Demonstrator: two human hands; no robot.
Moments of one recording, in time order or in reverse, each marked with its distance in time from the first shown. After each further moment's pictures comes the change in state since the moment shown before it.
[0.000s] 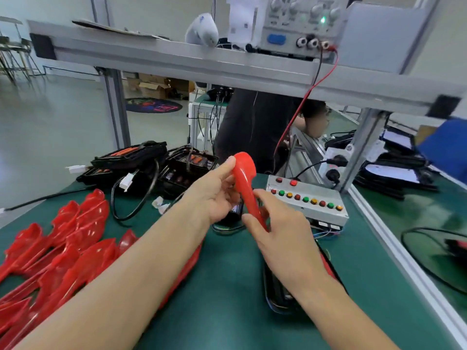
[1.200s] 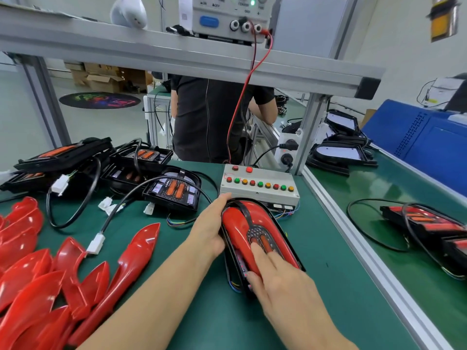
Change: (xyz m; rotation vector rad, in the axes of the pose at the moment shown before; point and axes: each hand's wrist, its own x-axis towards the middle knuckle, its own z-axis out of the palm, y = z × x) left_hand 0.017 -0.111 0.034 -0.040 -0.001 -0.168; right_hand -0.095 0.046 -0.031 -0.608 -0.014 -0.012
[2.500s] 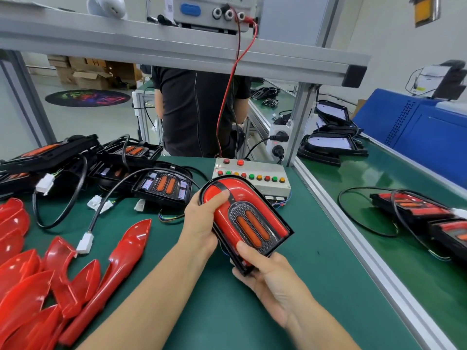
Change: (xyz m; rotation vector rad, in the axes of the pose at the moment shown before) left_hand -0.008 -0.007 -0.002 -0.008 0.030 0.244; right_hand 0.009 0.002 0.026 1.808 -0.238 1.068
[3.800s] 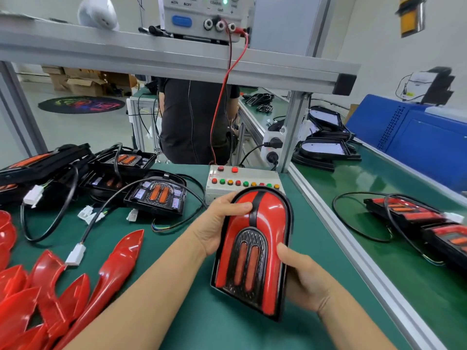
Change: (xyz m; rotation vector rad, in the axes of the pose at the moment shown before) left_hand 0.001 0.010 0.021 0.154 -0.677 -0.136; right_hand 0.011 -0.041 -0.046 -0.162 -0.472 0.044
